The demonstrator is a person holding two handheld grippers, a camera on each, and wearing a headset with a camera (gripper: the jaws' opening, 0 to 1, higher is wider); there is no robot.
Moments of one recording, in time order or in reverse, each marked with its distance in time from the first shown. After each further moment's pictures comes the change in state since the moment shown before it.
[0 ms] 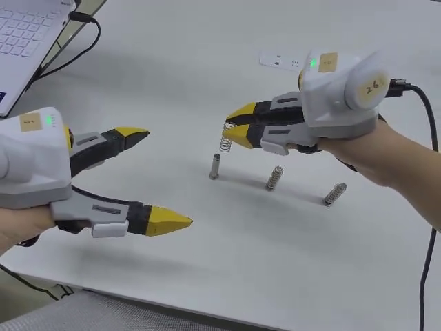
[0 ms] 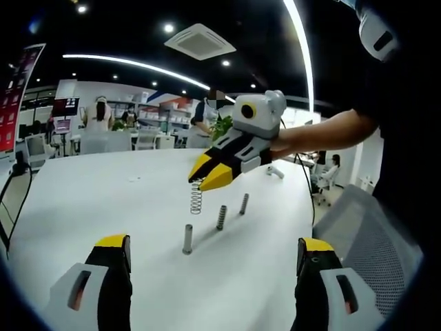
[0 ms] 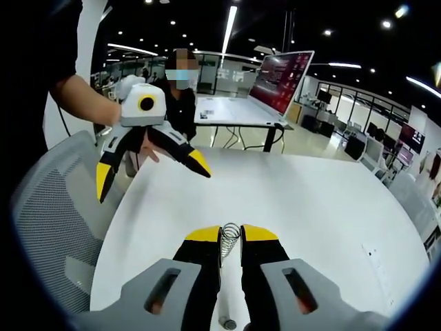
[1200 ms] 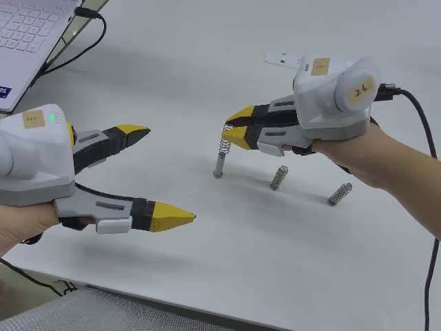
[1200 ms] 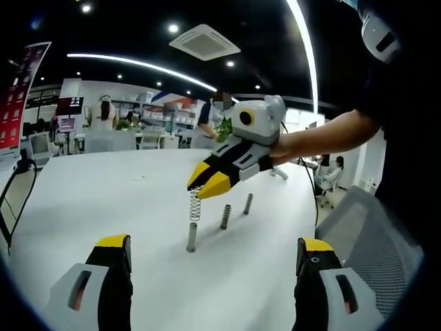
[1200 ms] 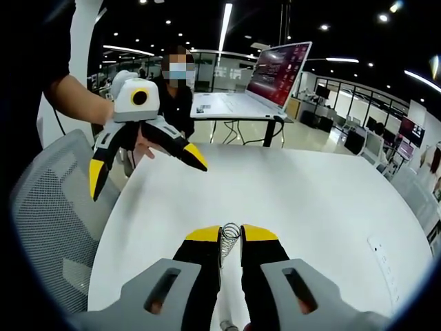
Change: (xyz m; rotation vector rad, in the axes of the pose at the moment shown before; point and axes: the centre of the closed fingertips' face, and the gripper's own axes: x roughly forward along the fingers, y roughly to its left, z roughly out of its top) left arm -0.004 0.004 -0.003 -0.010 -0.001 0.026; right arm 0.014 0.000 -0.008 0.024 0.016 0.002
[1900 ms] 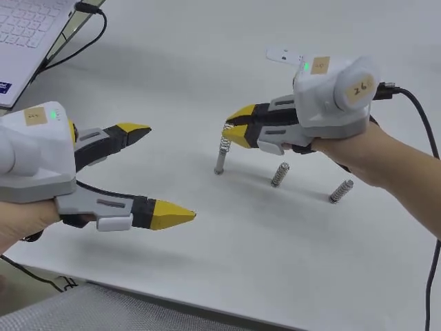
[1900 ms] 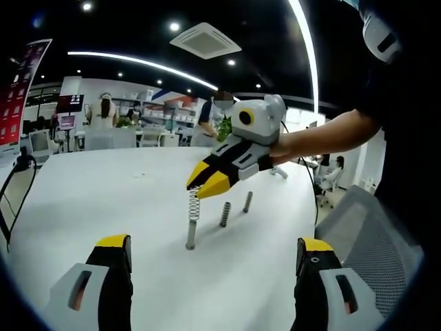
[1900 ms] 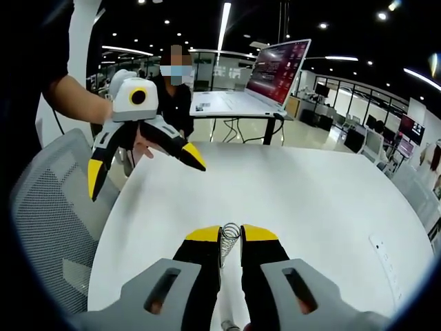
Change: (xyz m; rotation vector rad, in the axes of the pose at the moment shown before) left arm 0.001 -0.001 -0.003 -0.011 0.009 -0.001; right arm 0.001 0.000 -0.004 0.011 0.004 0.001
